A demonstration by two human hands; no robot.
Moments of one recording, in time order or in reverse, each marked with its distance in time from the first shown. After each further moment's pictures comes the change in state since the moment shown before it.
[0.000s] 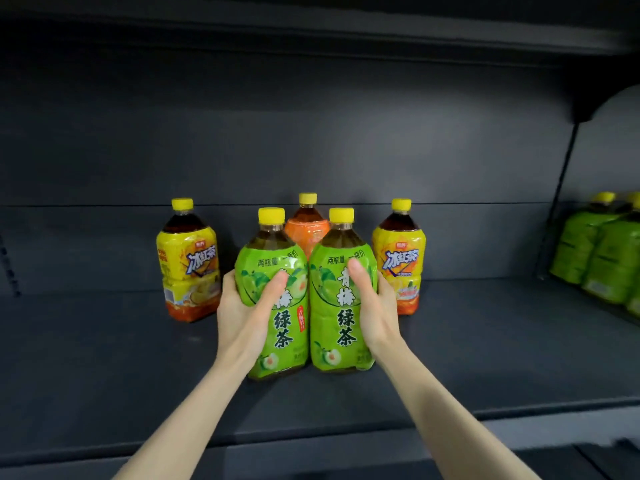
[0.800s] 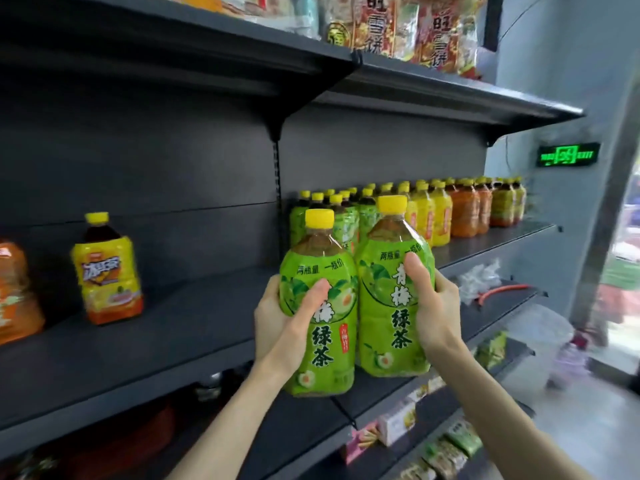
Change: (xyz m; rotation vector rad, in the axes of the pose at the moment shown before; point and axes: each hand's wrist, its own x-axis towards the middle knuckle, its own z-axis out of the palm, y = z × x) left_hand -0.293 0.124 0.350 -0.256 -0.555 0.056; right_hand -0.149 -0.124 -0.477 -0.311 0.600 -0.134
